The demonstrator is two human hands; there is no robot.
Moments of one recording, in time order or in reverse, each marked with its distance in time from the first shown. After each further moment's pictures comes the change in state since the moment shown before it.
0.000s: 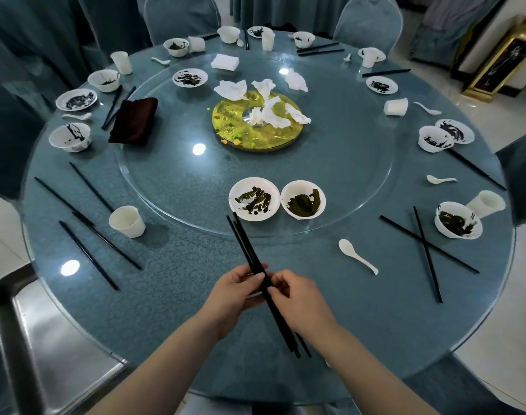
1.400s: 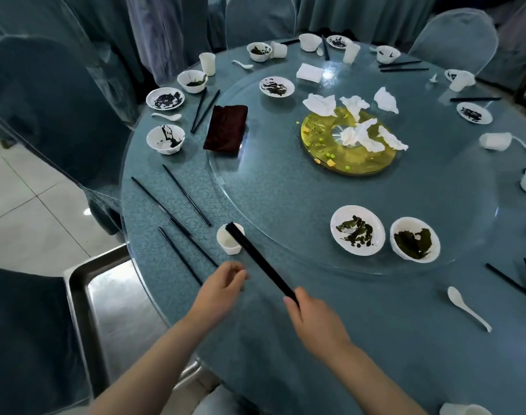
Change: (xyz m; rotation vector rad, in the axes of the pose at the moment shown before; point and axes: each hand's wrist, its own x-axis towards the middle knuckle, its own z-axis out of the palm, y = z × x) left_hand 0.006 0.092 -0.257 0.653 0.296 0.243; right_hand 0.060 -0.142 0.148 -0.415 -0.210 -0.036
